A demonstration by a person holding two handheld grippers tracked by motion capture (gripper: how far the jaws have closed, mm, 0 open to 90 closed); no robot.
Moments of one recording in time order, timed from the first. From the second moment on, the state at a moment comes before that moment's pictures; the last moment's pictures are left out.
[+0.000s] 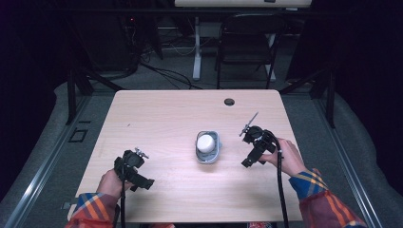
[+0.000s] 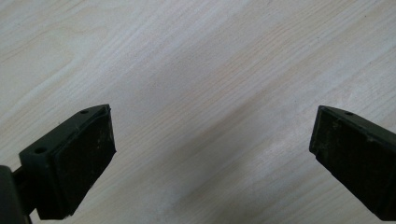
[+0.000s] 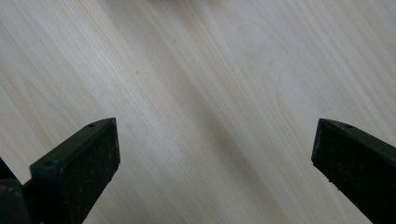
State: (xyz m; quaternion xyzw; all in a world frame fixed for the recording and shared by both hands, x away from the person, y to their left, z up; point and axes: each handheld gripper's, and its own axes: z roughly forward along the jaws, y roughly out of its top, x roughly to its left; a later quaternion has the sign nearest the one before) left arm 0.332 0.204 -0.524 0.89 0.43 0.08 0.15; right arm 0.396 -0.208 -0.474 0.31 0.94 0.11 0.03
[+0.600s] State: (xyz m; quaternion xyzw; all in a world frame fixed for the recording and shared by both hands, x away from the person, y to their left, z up) left arm 0.331 0.202 -0.524 0.89 0.43 0.08 0.15; right arm 0.362 -0.245 -0.522 0.35 0.93 0.08 0.02
